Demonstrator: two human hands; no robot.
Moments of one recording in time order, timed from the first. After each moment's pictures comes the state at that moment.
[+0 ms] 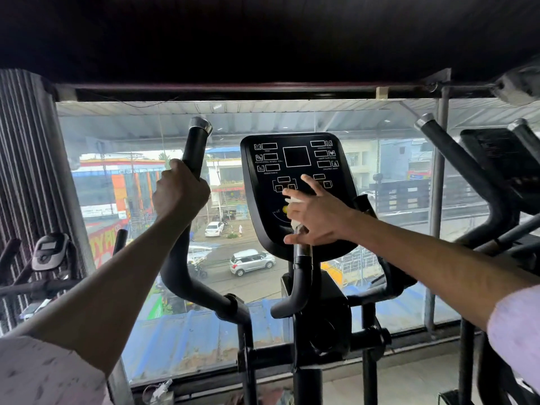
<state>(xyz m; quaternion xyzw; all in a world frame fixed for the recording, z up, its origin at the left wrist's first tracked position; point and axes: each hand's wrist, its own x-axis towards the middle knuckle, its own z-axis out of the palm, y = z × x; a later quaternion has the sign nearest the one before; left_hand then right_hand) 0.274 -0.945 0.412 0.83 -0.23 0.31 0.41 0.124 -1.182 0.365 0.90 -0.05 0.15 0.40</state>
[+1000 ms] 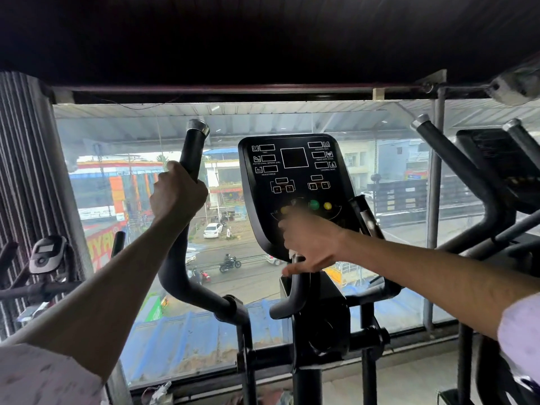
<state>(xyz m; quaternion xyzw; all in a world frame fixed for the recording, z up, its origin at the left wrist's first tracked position) 0.277 -0.944 0.411 0.82 -0.23 0.32 0.42 0.125 -1.171 0.329 0.90 0.02 0.08 0.43</state>
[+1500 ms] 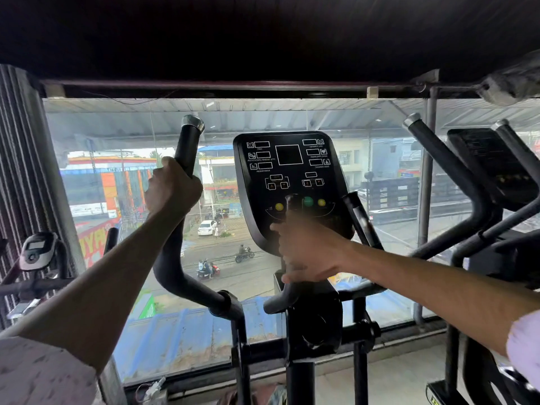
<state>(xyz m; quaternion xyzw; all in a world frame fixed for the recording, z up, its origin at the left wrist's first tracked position) 0.278 -0.943 0.408 0.82 -0.24 0.31 0.42 0.106 -1.168 0.303 0.91 0.05 0.14 0.39</state>
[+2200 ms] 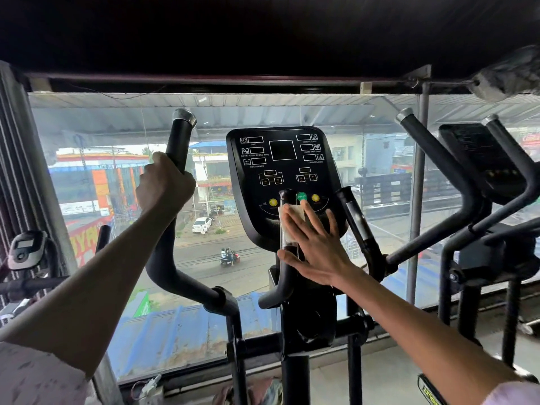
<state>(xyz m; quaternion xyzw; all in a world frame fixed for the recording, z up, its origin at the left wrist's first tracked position) 0.268 -0.941 0.410 0.82 -0.23 0.31 0.42 0.088 -1.161 0.261 0.92 -0.18 0.30 0.17</state>
